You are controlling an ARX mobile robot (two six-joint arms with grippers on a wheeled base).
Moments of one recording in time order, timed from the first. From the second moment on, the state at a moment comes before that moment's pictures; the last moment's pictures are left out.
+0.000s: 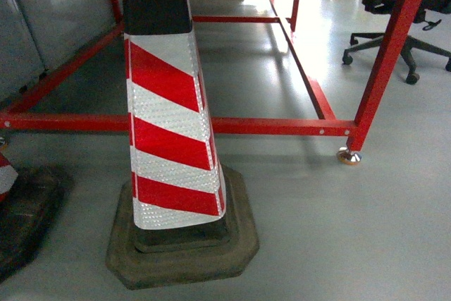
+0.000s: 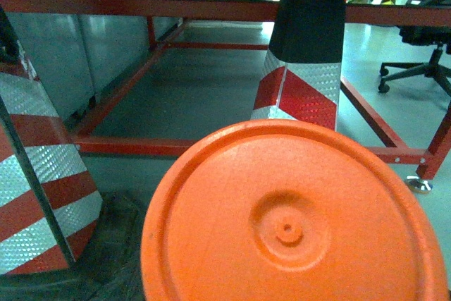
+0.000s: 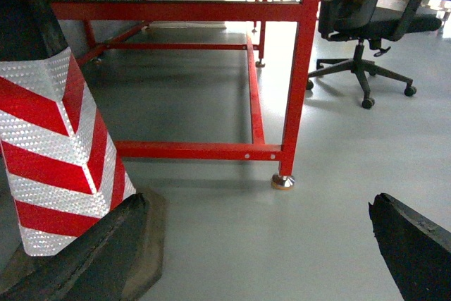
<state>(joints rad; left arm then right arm) 0.00 0.01 0.01 -0.01 0.00 -0.01 0.00 0.00 0.01 -0.01 0.00 0.00</state>
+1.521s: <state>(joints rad) 0.00 0.01 0.01 -0.01 0.00 -0.01 0.00 0.00 0.01 -0.01 0.00 0.00</state>
